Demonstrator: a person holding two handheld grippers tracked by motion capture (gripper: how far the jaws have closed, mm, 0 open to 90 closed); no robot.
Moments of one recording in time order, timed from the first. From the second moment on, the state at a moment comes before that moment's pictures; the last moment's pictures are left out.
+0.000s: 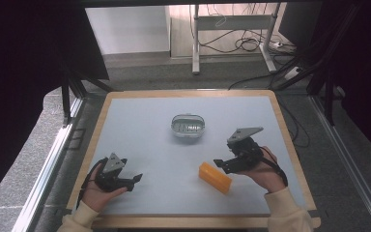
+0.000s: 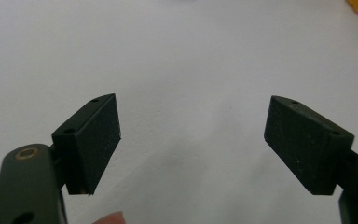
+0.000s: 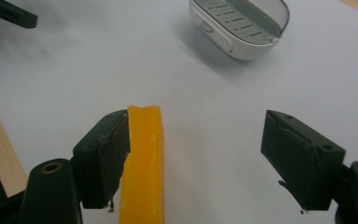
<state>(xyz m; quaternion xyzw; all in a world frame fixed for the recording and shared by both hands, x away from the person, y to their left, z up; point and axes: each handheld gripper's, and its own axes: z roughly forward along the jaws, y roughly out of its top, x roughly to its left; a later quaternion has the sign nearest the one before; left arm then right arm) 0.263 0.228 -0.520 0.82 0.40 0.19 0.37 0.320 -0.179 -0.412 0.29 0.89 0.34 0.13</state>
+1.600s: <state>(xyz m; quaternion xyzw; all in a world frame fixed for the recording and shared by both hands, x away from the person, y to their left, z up) 0.263 0.225 -0.523 0.82 0.39 0.20 0.36 0.324 -0.124 -0.482 0.27 0.95 0.13 0.05</state>
